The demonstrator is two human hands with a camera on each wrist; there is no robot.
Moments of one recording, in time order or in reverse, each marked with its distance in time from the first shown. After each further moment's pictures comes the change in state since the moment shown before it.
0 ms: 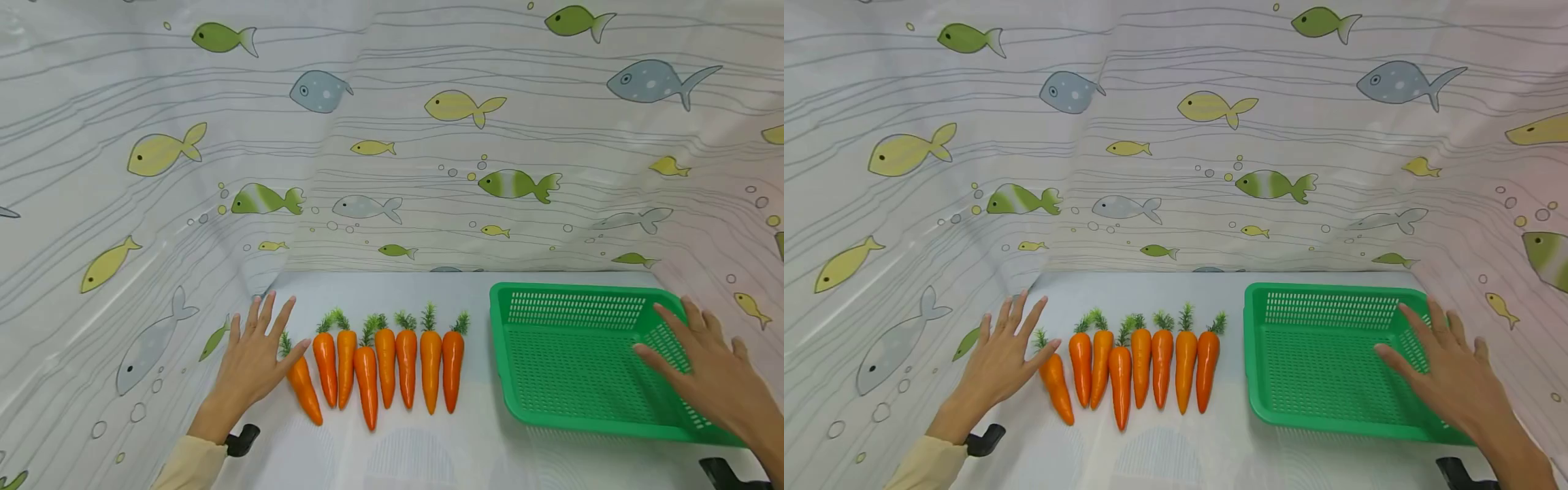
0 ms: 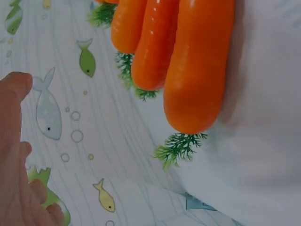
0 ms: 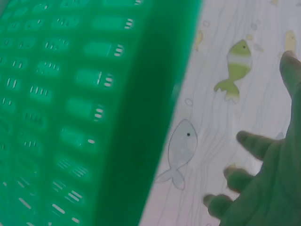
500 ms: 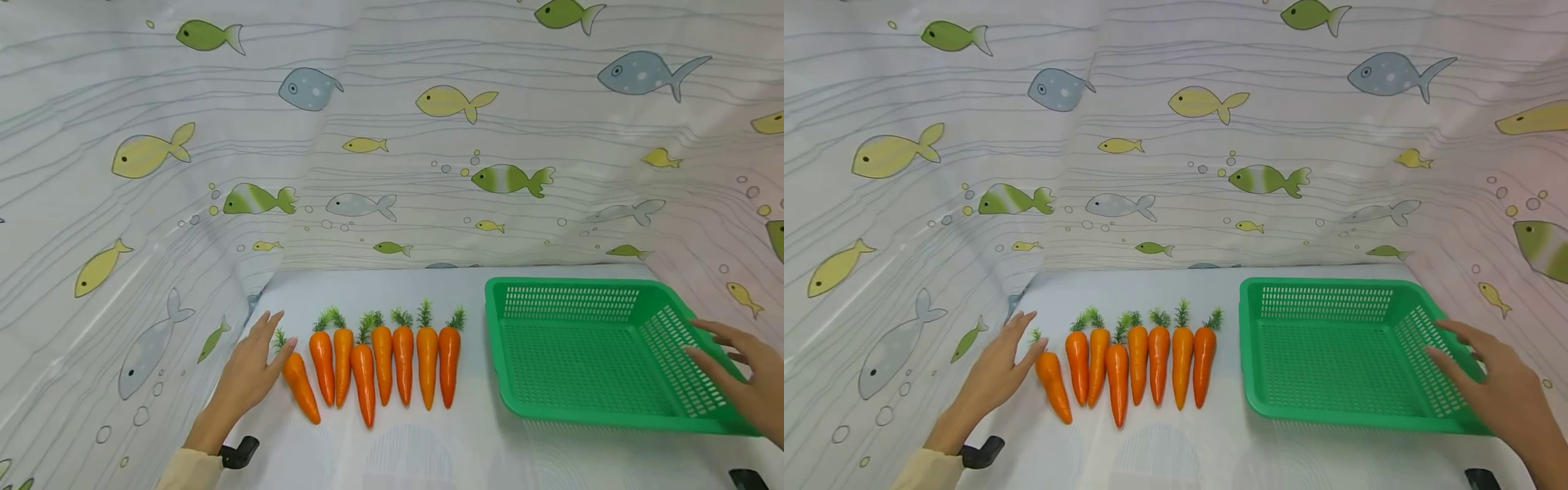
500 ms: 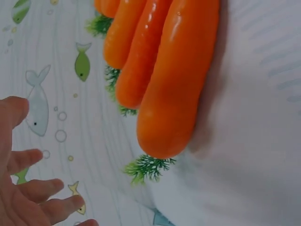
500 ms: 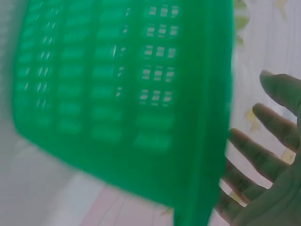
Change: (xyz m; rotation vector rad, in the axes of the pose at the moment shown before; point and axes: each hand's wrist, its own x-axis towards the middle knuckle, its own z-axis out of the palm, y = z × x) left_hand -0.010 -0.003 0.008 -0.295 -0.090 -0.159; right_hand -0.029 0.039 0.005 0.229 0.269 0.056
